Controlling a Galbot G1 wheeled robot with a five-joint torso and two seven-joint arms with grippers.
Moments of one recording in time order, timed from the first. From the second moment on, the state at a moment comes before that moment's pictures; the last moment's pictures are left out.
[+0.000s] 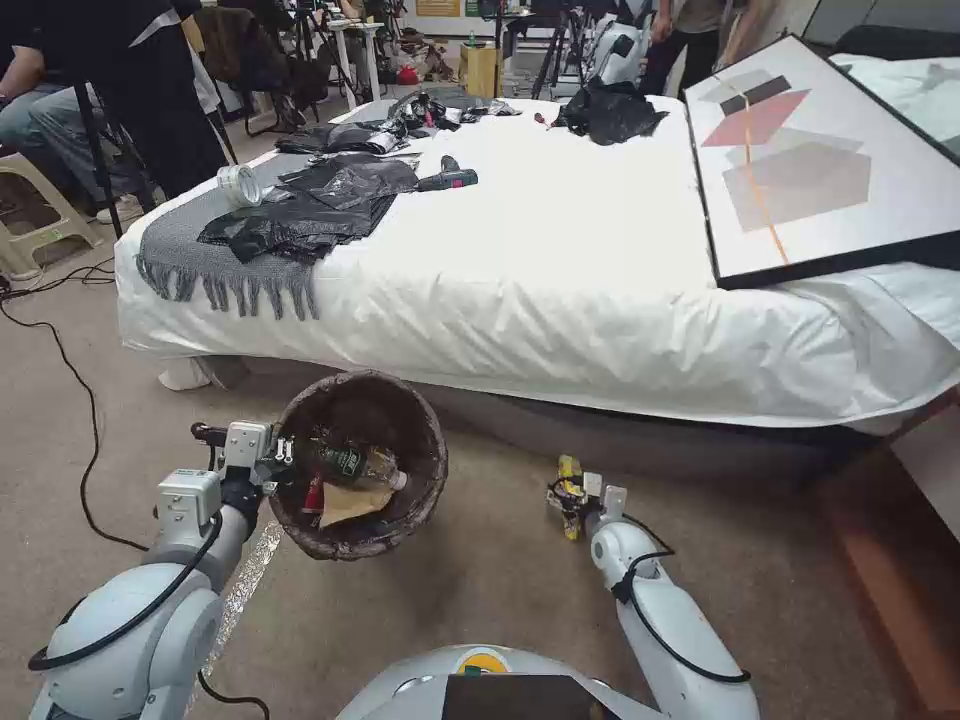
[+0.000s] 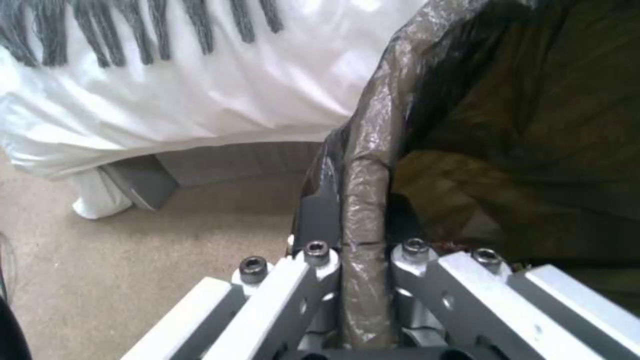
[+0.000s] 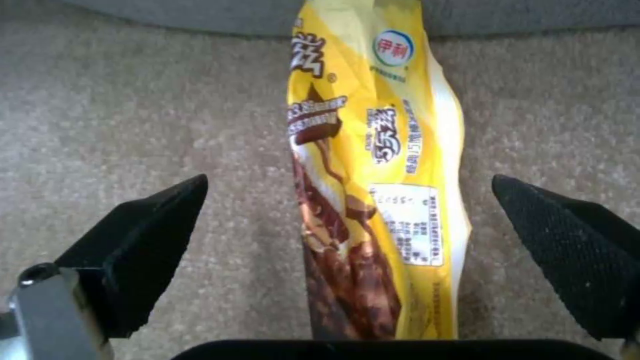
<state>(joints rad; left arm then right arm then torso) 1.65 -1.26 -0.78 -2.50 -0.28 0.72 -0.04 -1.12 1.35 0.36 1.27 0.50 -0.35 0.16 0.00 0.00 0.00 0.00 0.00</state>
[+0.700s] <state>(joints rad) 1.65 -1.26 -0.78 -2.50 -0.28 0.72 -0.04 -1.11 1.35 0.36 1.21 0.50 -0.32 0.16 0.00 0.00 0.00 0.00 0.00</state>
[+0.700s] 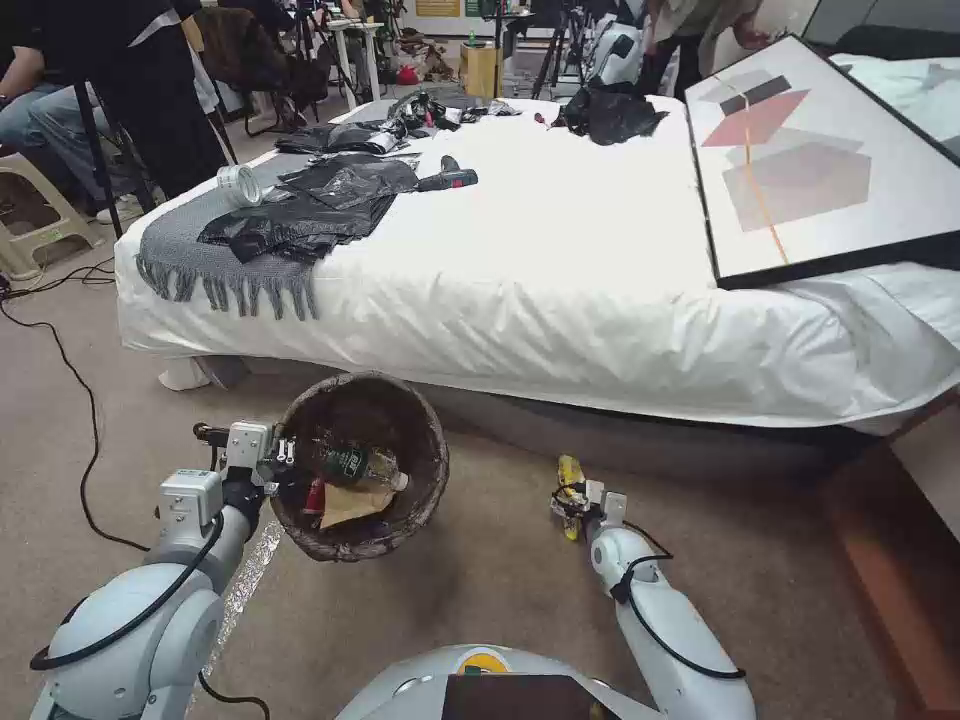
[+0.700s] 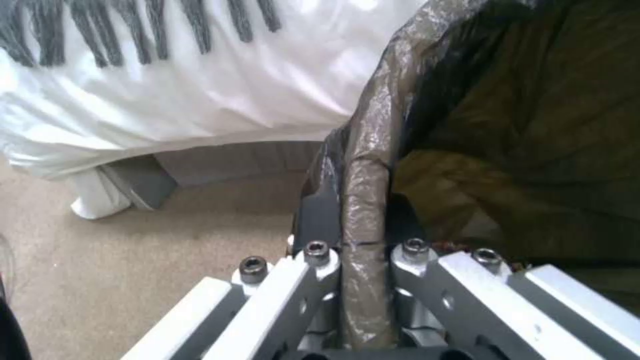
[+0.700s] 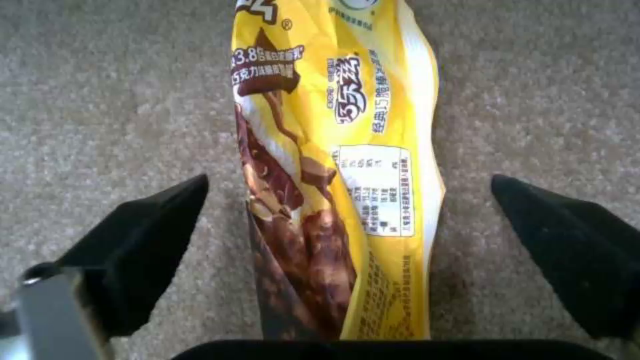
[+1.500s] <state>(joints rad) 1.65 -1.26 -0.77 -2.50 -0.29 0.72 -0.04 -1.11 1.35 0.36 1.19 0.50 -0.30 0.16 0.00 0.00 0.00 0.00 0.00</state>
